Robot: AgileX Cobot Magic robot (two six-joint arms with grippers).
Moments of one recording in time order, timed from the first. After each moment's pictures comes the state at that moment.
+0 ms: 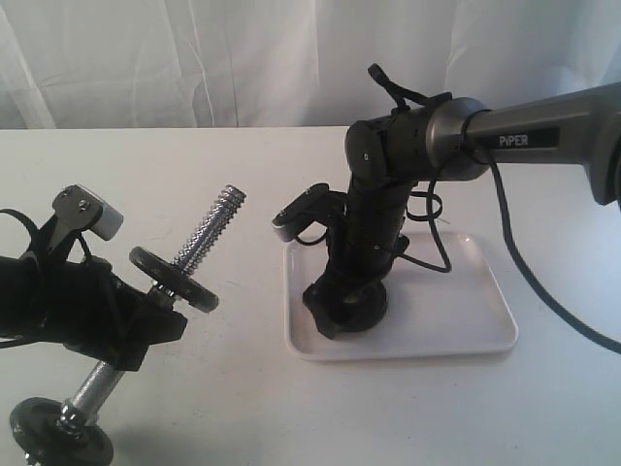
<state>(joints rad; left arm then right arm) -0.27 1.42 -0.55 -1.48 0.61 1.74 0.54 2.13 -1.48 0.07 0.87 -0.46</state>
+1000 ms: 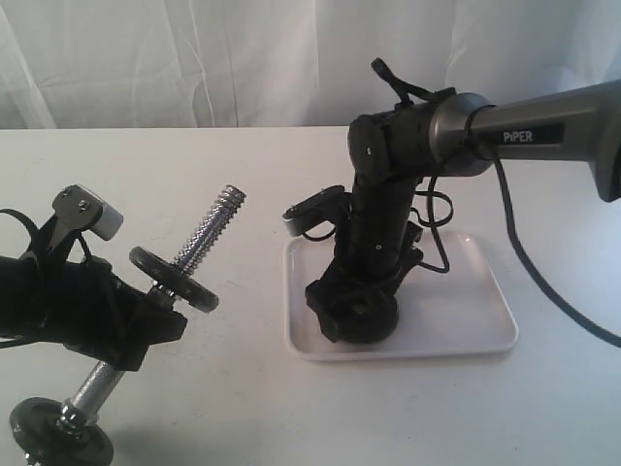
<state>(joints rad) -0.27 1.42 -0.55 -1.48 0.61 1.74 0.53 2.12 -1.49 0.09 0.98 -0.29</state>
